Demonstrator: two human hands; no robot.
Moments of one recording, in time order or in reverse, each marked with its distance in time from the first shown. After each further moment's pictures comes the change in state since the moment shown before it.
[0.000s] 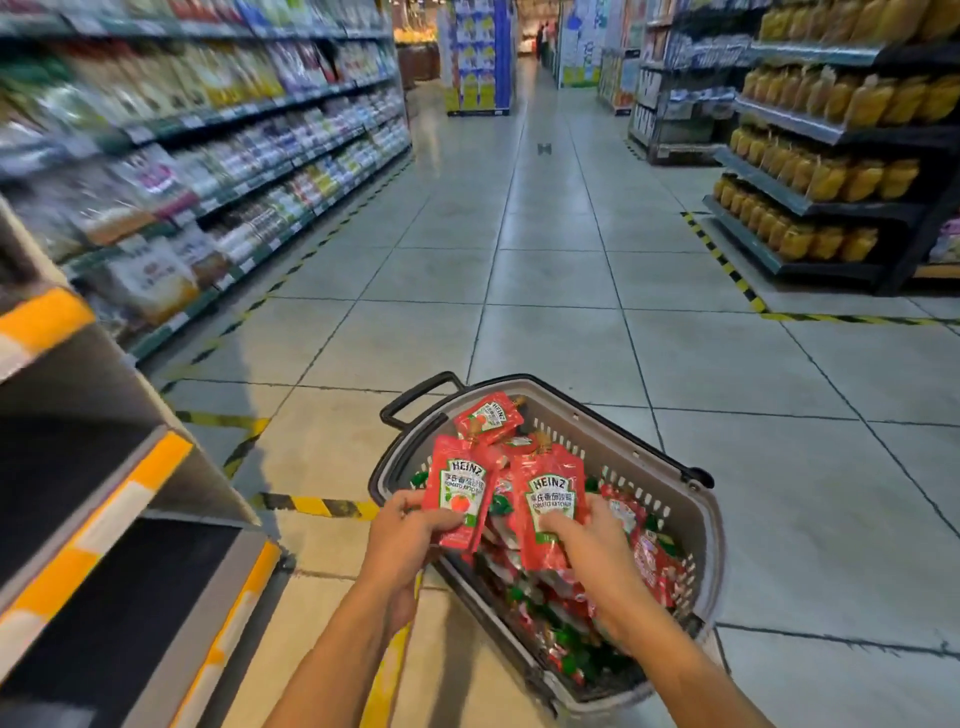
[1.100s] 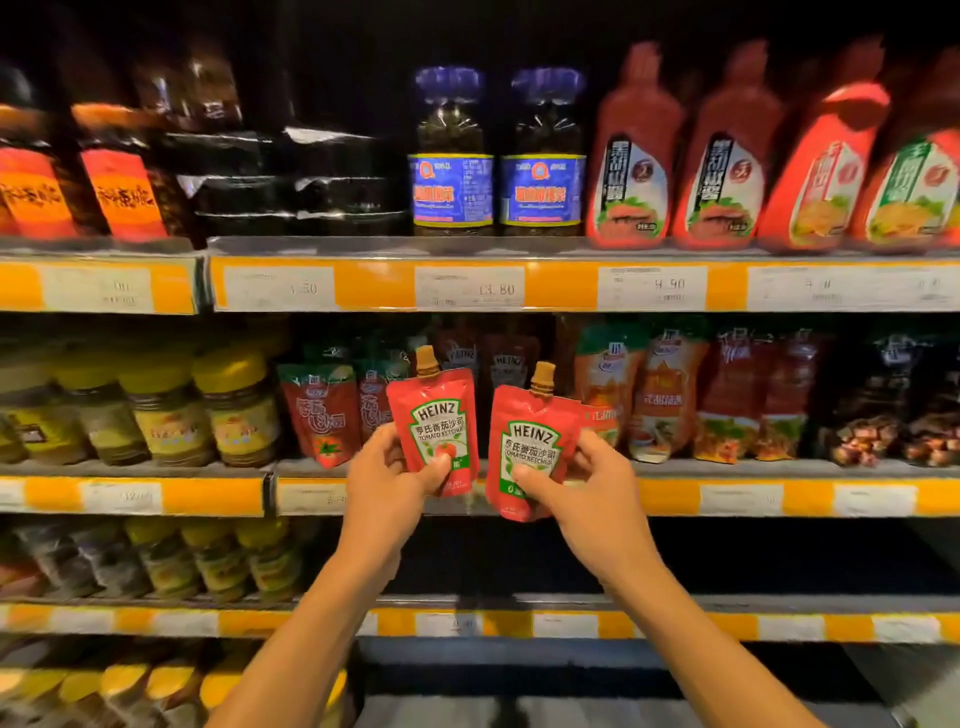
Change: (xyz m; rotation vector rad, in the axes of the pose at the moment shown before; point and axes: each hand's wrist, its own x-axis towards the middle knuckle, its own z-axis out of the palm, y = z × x) left_hand -0.489 0.014 -0.489 -0.147 1.482 0.588; right_hand -0.463 -0.119 0.483 -0.061 -1.452 -0.676
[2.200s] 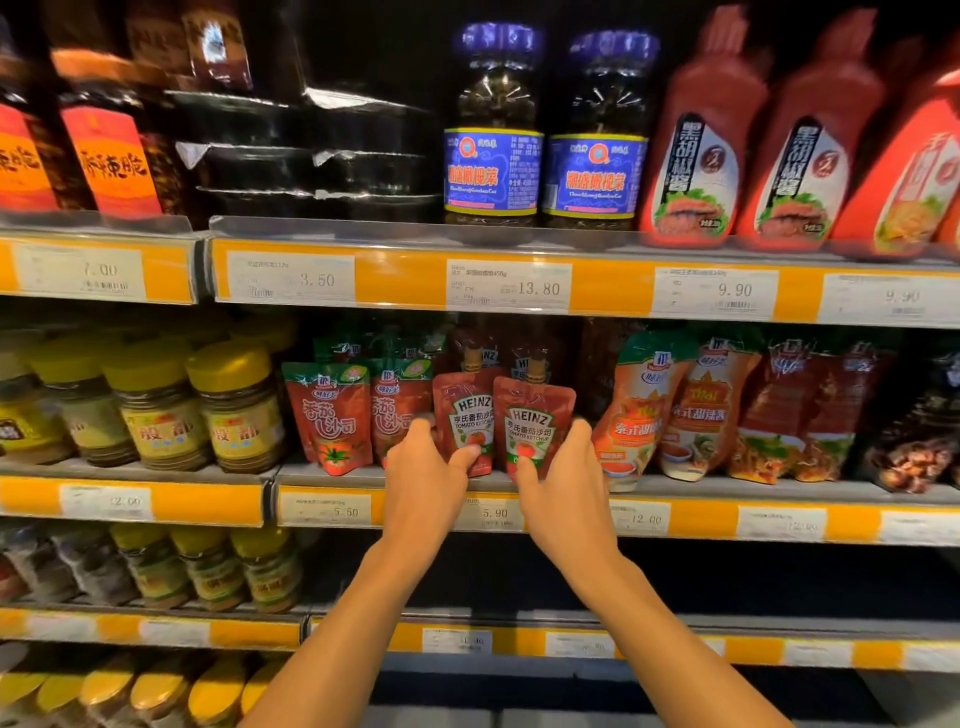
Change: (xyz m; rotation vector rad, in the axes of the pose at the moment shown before) left_hand 0.061 -0.040 0.017 0.582 0.121 0.099; right_hand 0.043 0.017 0.059 -0.500 0.134 0.077
